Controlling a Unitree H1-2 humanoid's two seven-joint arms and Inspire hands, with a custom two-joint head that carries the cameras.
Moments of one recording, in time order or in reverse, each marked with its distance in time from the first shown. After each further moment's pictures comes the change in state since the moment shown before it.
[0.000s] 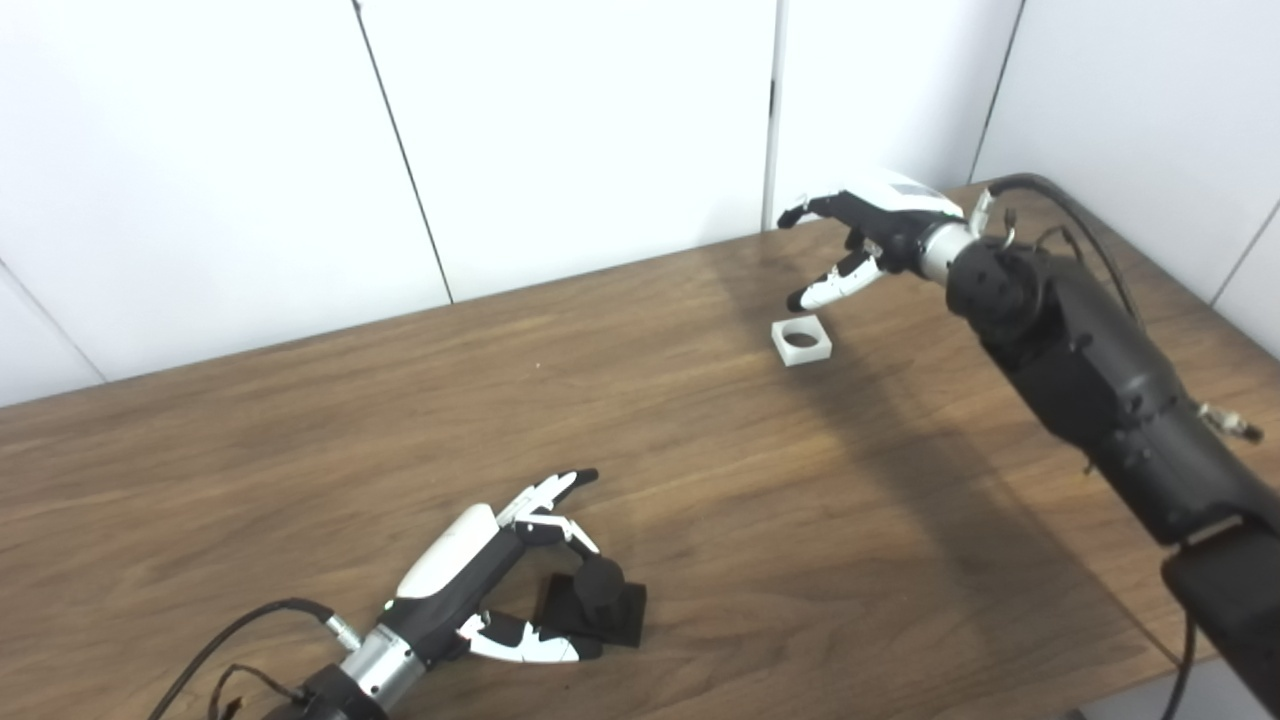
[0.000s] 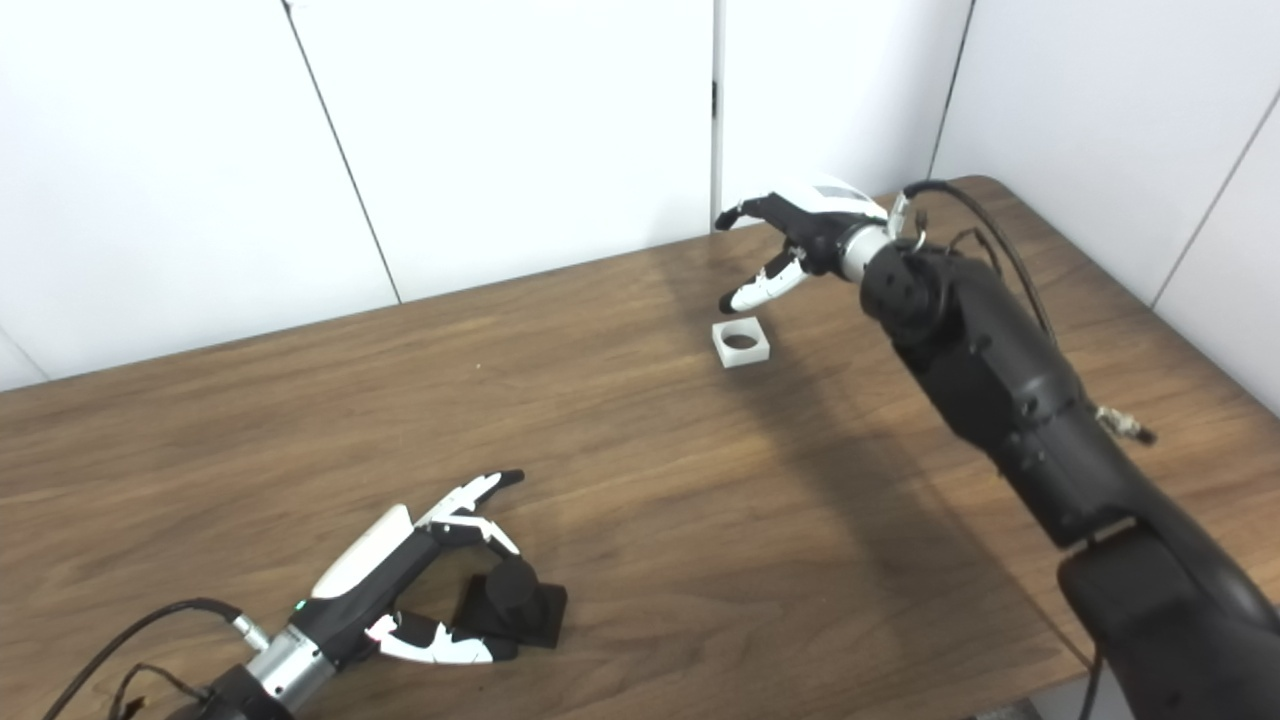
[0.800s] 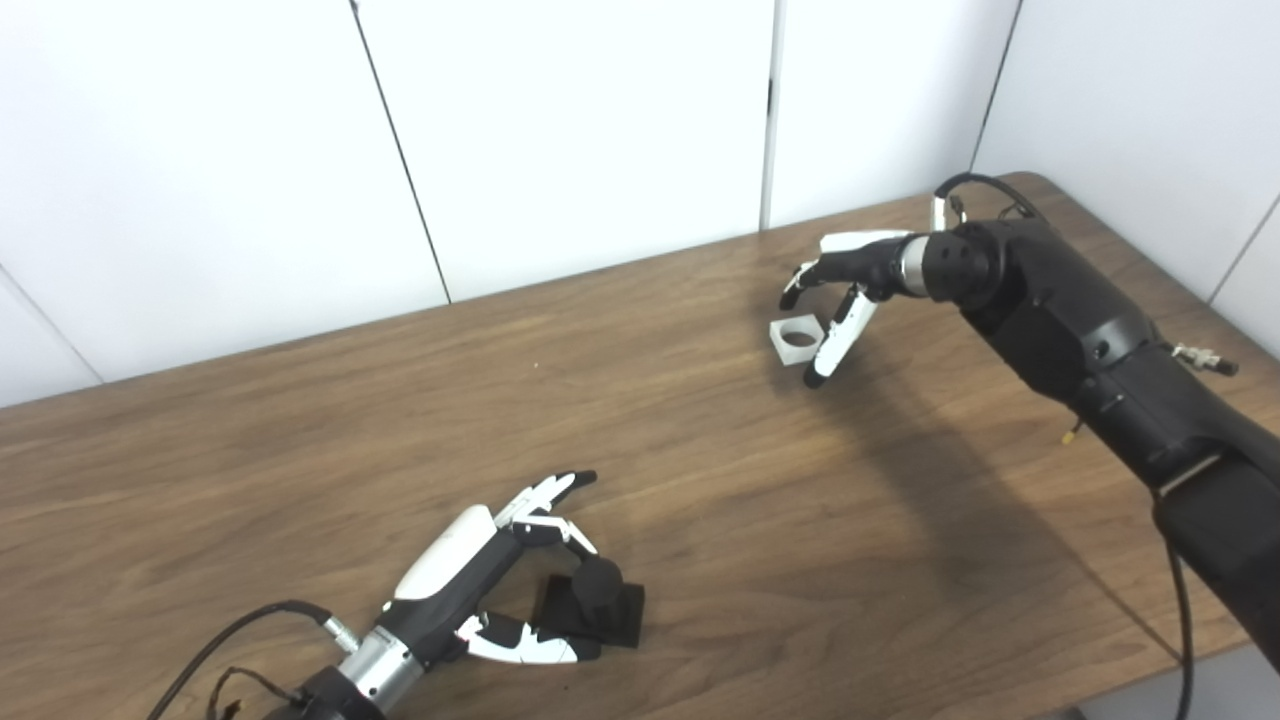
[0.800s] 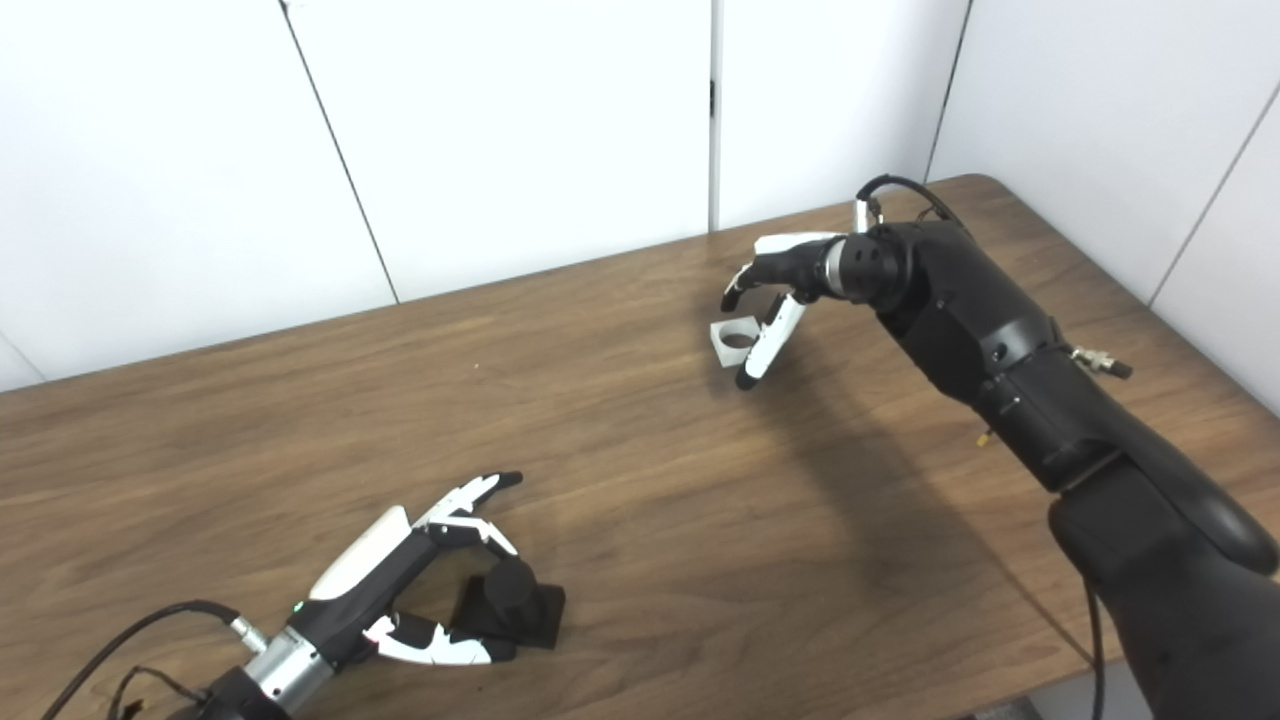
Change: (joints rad) left arm 0.000 0.000 0.003 0.000 0.000 0.006 -0.002; right arm -0.071 -0.010 0.101 0.107 -0.016 0.006 0.224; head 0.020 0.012
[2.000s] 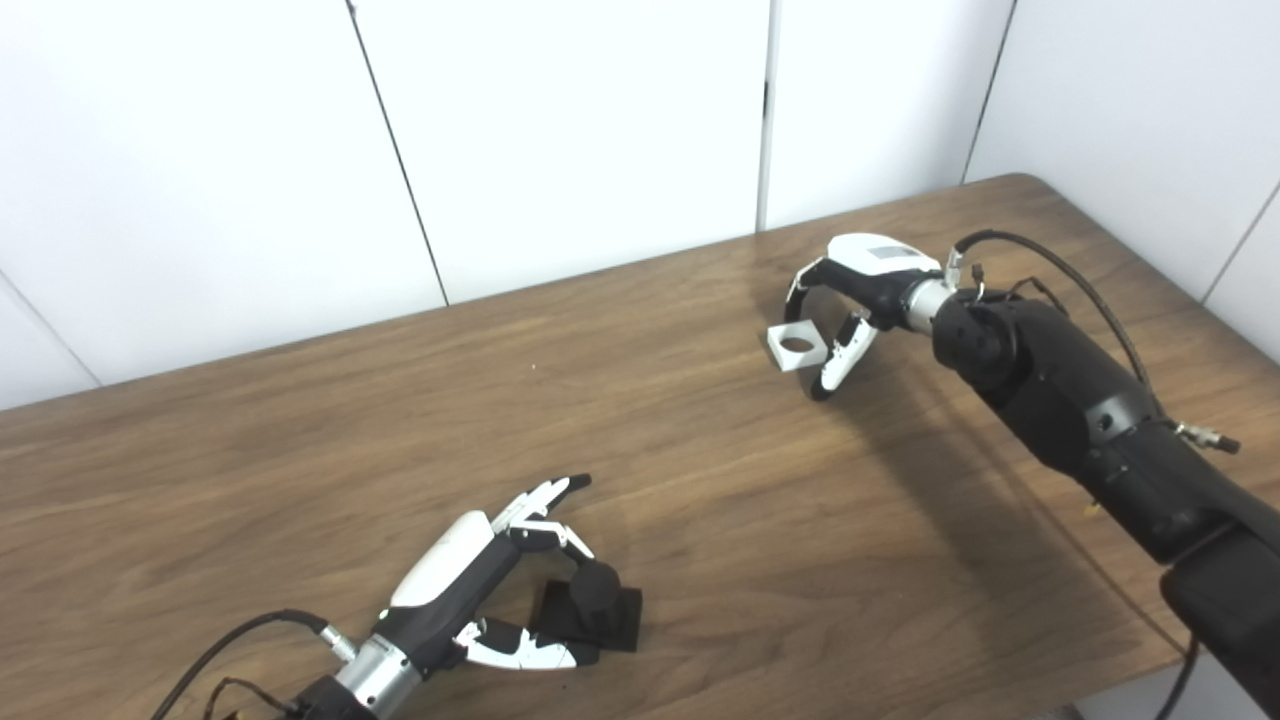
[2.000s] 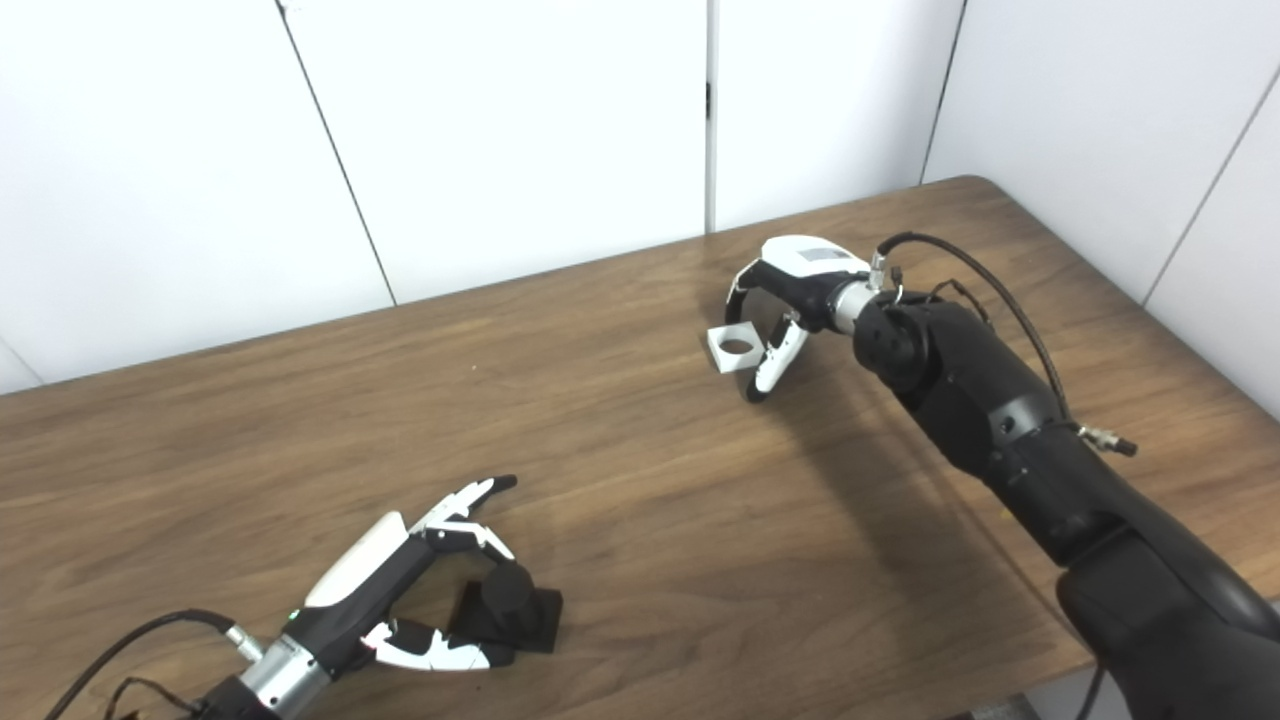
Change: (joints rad) left arm 0.030 0.003 0.003 -0.057 0.021 0.047 0.000; right arm 0.134 0.043 -0.049 0.067 -0.007 -0.168 -0.446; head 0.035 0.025
